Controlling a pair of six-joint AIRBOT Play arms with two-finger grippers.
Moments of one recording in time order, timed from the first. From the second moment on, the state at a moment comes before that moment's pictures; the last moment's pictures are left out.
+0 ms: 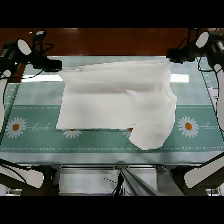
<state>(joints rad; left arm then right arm) 0.04 -1.74 1.64 1.41 -1.00 -1.40 -0.06 -1.85 1.85 -1.49 1.02 1.63</state>
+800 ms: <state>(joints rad) 0.04 -1.80 1.64 1.27 -1.13 -1.40 -0.06 -1.86 1.85 -1.45 1.45 1.62</state>
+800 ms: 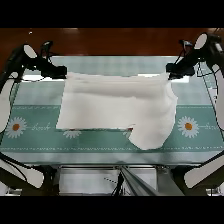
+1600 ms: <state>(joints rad) 0.36 -1.51 1.17 1.07 -1.47 -1.38 -0.27 -1.47 1.38 -1.40 1.49 1.50</state>
